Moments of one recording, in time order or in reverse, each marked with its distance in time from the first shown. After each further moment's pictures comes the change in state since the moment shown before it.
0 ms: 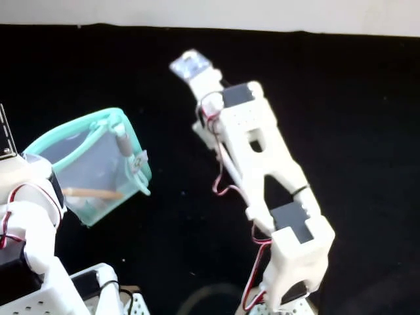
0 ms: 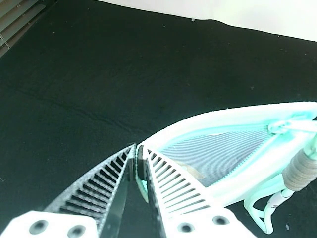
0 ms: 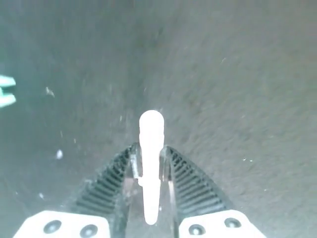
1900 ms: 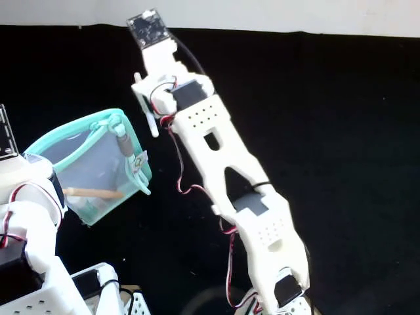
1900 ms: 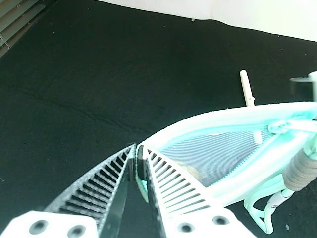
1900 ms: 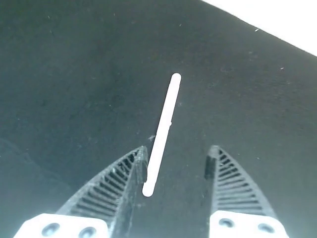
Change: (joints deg) left arm 0.0 0.0 0.0 0.0 0.0; right arm -11.3 20.9 -29.5 -16.9 -18.1
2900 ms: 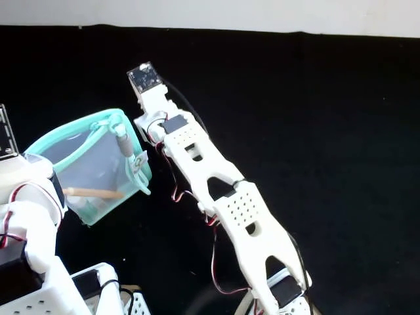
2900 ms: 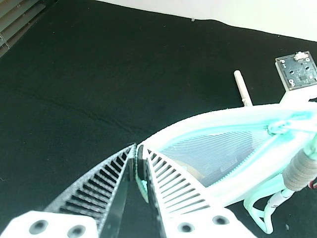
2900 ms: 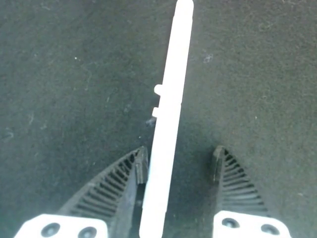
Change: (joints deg) left arm 0.0 0.0 0.0 0.0 0.0; right arm -0.9 26.1 -0.1 -20.8 0.0
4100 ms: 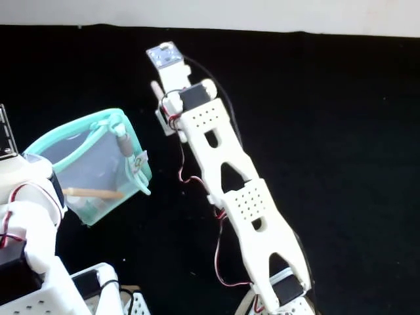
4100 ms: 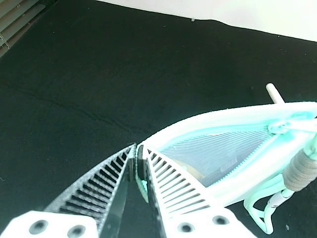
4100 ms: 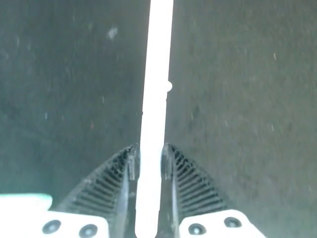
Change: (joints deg) left arm 0.0 0.0 0.0 0.0 0.0; right arm 4.5 0.6 -36.1 54.5 -0.2
